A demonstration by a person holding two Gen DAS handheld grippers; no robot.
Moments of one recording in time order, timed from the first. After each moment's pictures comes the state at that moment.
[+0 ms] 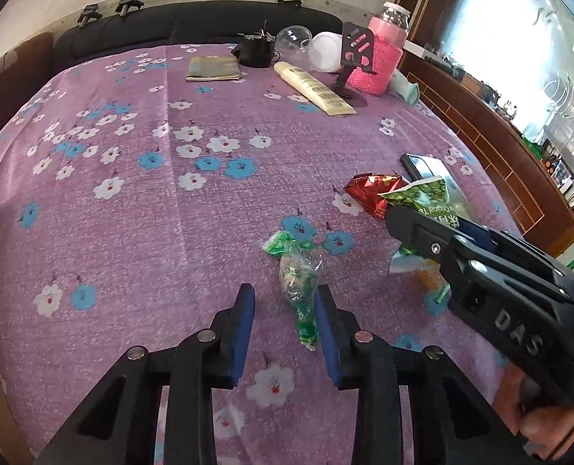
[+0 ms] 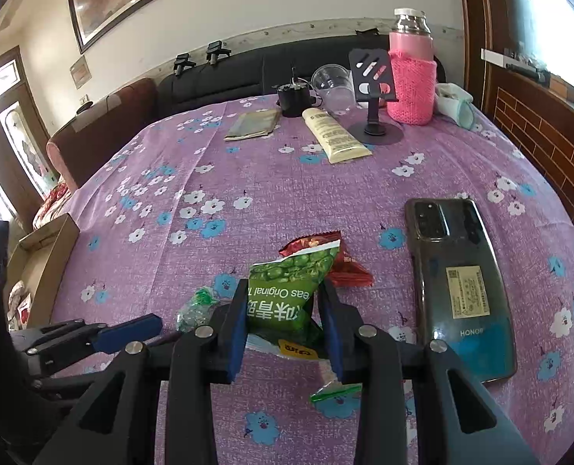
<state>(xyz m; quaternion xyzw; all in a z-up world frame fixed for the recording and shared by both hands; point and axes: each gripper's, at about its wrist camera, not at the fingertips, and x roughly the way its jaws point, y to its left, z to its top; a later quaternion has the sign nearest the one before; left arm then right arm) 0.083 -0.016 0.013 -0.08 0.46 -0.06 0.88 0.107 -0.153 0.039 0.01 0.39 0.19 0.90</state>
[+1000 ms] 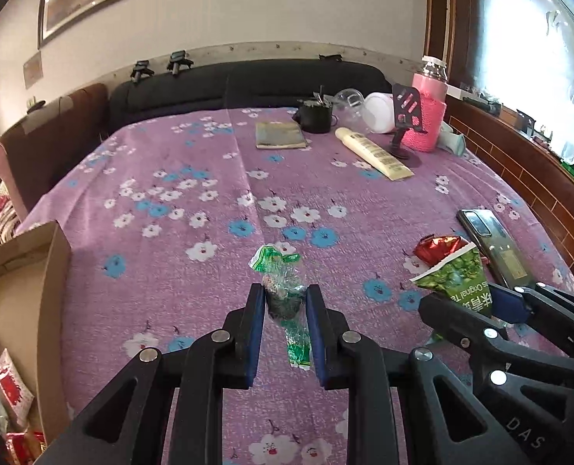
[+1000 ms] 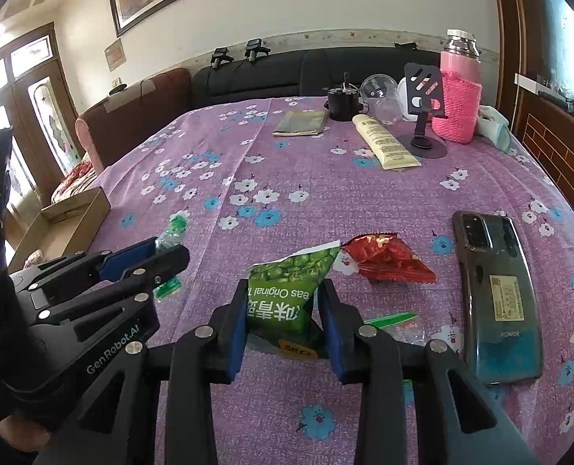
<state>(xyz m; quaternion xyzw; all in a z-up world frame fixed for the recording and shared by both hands) 0.067 0.014 0.037 -0.03 0.35 0.05 0.94 0.086 -0.121 0.040 -0.02 0.37 0.24 0.90</state>
